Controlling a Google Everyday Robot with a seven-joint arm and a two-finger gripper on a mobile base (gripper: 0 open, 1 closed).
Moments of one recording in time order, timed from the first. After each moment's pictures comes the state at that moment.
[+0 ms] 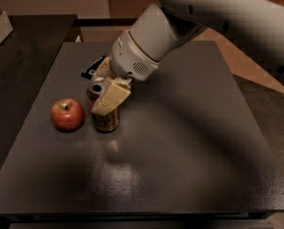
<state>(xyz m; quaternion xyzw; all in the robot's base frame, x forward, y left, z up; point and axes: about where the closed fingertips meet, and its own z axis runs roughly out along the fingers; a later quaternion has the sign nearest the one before) 0.469 0.089 0.916 -0.73 0.58 0.27 0.26</state>
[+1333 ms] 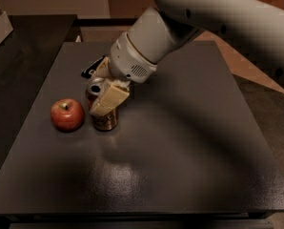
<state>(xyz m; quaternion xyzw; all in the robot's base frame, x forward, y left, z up) 0.469 0.093 0.912 -0.73 0.57 0.26 0.26</state>
